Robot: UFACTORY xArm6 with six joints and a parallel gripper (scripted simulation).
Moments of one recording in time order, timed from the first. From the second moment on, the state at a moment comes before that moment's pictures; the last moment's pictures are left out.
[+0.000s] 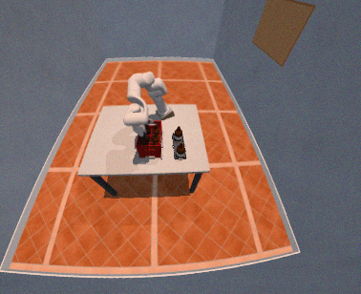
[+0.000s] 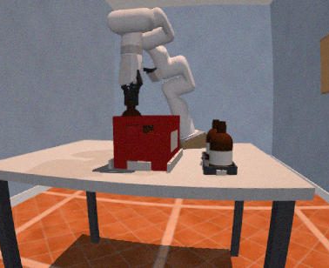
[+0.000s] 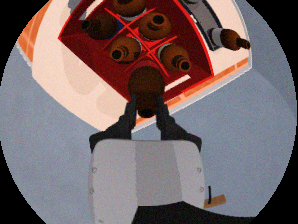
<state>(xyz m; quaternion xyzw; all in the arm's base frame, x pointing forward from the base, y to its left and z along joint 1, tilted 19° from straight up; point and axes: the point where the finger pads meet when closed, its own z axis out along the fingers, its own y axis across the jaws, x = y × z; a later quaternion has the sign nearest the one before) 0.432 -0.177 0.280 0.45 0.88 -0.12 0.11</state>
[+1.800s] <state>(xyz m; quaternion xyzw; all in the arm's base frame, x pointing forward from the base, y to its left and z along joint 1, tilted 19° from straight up) 0.434 -0.182 0.264 0.45 0.88 -0.12 0.11</state>
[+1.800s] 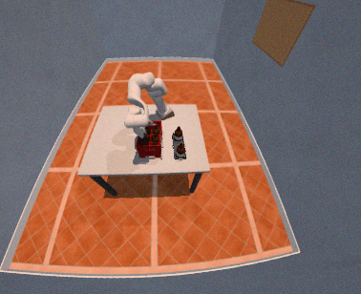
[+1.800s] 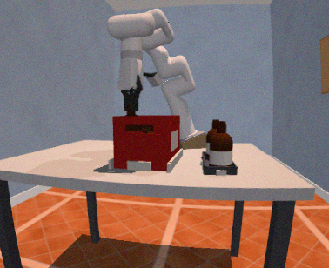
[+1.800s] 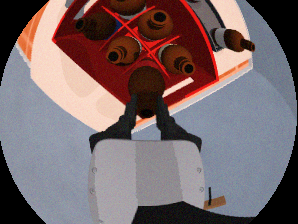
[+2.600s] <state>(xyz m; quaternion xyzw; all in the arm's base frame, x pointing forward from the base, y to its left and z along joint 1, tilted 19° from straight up) 0.436 -0.189 0.244 0.45 0.88 -0.12 0.11</state>
